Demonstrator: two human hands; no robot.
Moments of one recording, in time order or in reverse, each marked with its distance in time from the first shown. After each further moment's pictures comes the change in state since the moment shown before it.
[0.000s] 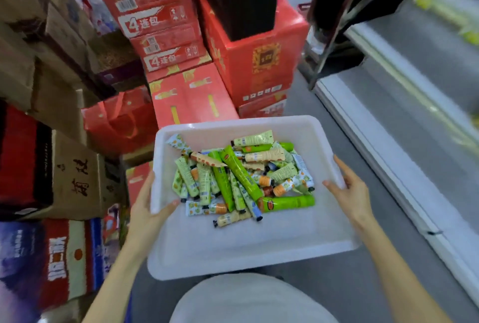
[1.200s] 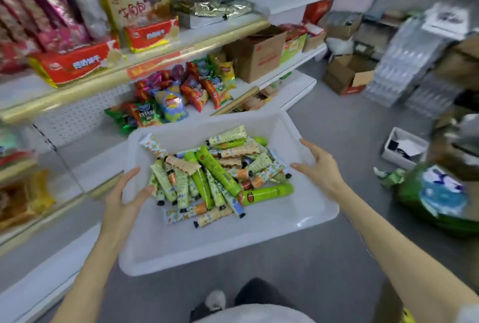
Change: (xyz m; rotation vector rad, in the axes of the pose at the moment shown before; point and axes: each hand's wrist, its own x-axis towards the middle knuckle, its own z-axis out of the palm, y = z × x) left_hand -0.409 0.295 0.665 0.119 -1.701 0.822; right_hand -0.532 0.211 -0.430 0.056 1.544 0.935
